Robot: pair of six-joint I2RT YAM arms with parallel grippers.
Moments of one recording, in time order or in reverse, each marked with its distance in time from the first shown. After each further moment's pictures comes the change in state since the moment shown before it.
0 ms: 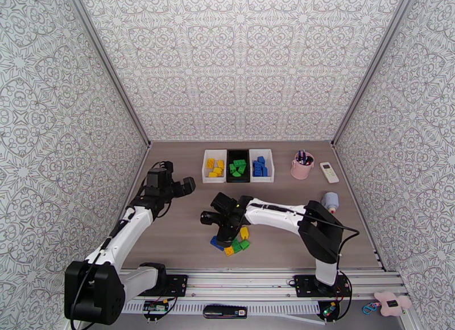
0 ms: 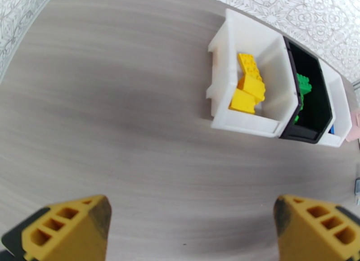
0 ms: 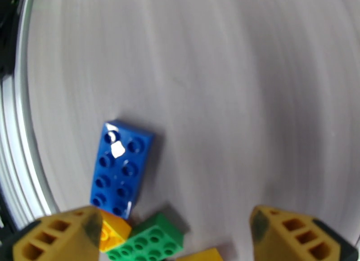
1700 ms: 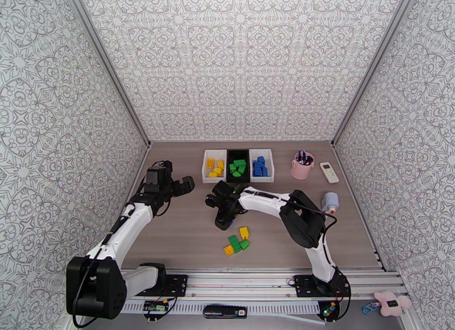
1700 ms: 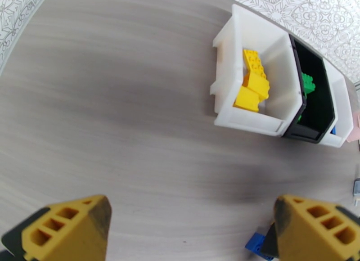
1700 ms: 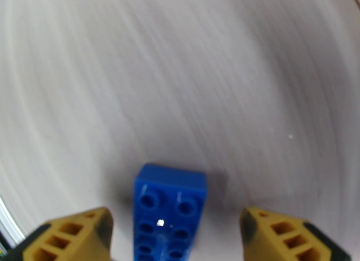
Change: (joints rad) left arm -0.001 0.026 0.033 -0.034 0.008 0.002; right arm -0.126 0.177 0.142 0.025 0.058 0.208
